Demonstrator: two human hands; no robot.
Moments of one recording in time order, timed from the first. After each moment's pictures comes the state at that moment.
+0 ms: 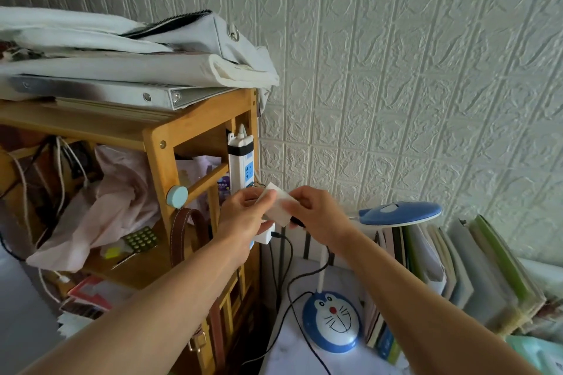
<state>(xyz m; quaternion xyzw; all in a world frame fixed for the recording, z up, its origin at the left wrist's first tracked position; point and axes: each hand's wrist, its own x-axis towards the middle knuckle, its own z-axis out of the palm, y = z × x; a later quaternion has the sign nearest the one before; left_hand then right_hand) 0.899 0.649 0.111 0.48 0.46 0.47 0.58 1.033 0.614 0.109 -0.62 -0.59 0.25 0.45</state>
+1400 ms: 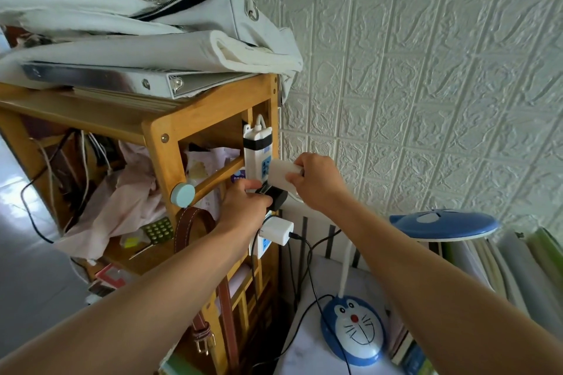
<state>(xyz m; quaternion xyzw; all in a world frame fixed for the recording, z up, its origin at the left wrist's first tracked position) 0.893 0.688 0.103 0.55 0.56 0.44 0.44 1.023 0.682 0.138 -0.71 -0.62 0.08 0.32</state>
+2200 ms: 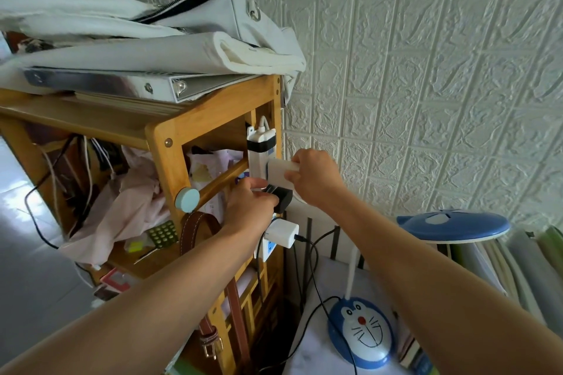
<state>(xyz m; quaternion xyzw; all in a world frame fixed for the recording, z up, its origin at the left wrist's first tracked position) 0.894 0.690 0.108 0.56 0.55 0.45 0.42 1.015 0.697 0.142 -0.72 -0.63 0.05 0.29</state>
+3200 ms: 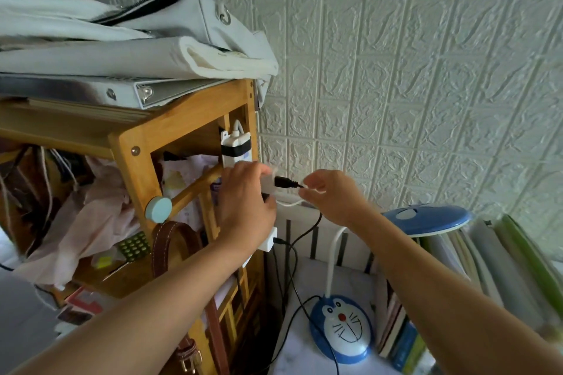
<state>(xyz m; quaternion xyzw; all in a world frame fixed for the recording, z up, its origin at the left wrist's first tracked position) 0.914 0.680 0.113 0.77 0.48 0.41 0.06 1.072 0.659 0.119 -0.72 -0.59 0.14 0.32</state>
